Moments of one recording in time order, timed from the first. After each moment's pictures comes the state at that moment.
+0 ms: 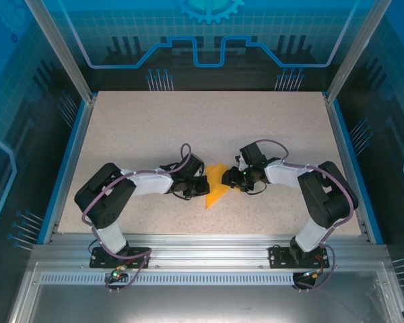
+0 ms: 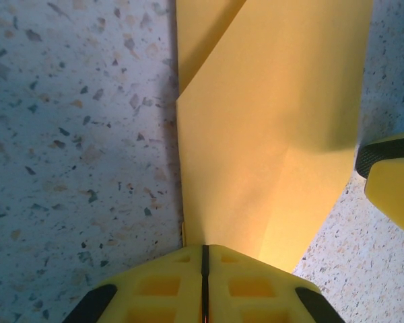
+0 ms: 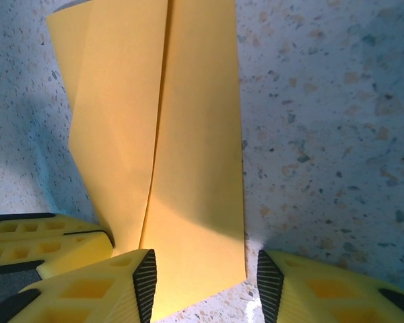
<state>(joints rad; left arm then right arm) -0.68 1.75 0.85 -0.15 0.26 -0.85 0.47 1.68 0.81 -0.26 -0.44 0.72</state>
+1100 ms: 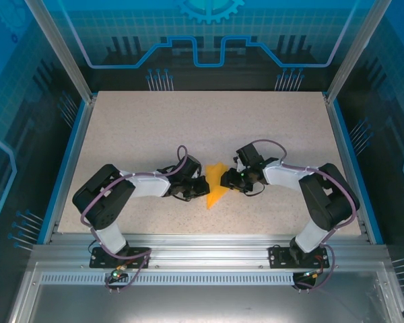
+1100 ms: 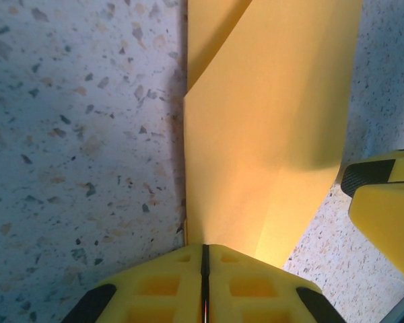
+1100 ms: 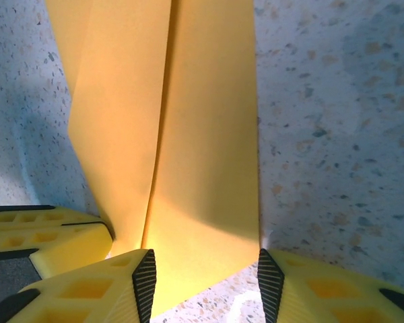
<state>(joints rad) -0.67 1.73 0.78 -0.03 0.30 -0.93 0.51 1.66 0.83 -0.30 -0.39 0.72</state>
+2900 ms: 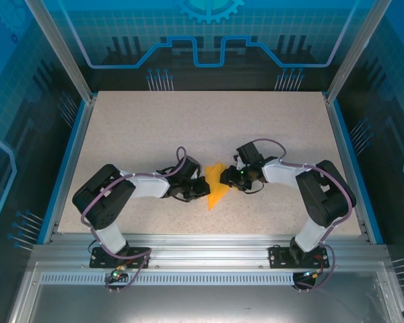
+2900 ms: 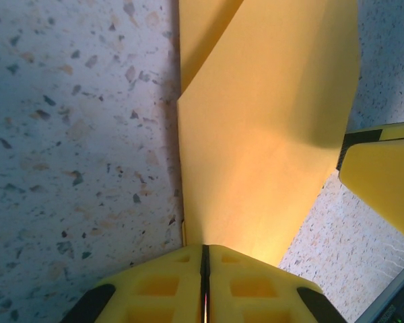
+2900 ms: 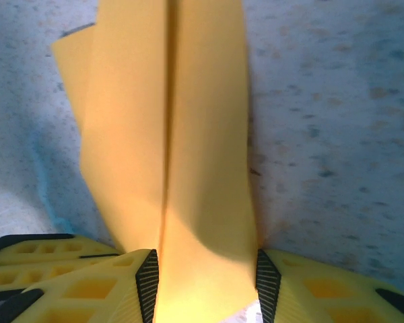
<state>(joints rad) -0.67 1.73 0.76 0.01 0.34 -0.96 0.50 1.70 0.84 -0.24 -0.42 0.76</state>
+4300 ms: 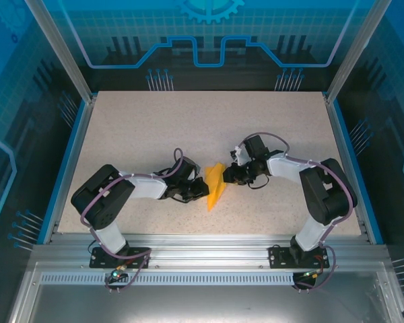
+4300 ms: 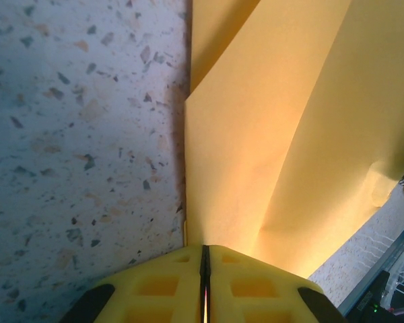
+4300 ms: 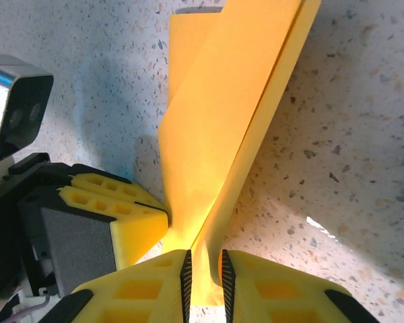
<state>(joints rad) -0.64 1.72 0.72 0.08 0.41 -0.99 0.39 1.71 0.91 -0.36 -0.66 0.41</state>
